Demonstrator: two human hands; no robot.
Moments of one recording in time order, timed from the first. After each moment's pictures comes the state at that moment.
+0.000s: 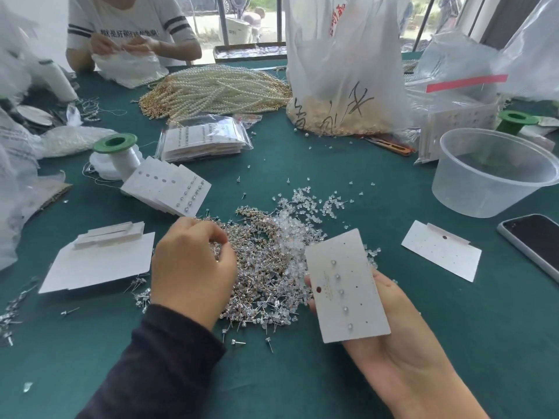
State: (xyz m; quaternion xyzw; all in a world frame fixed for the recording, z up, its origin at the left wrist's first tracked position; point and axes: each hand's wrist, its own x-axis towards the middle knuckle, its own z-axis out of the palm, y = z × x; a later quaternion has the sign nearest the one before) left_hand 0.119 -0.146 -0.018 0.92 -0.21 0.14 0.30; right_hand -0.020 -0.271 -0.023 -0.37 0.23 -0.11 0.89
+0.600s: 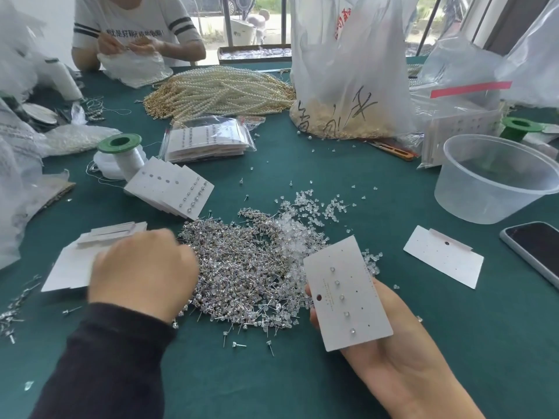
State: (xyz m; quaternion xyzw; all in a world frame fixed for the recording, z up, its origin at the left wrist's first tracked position) left_hand 0.136 -0.115 -0.001 0.98 -0.14 0.06 0.11; right_hand -0.020 -0.271 -0.027 -0.33 0.24 -0.10 0.91
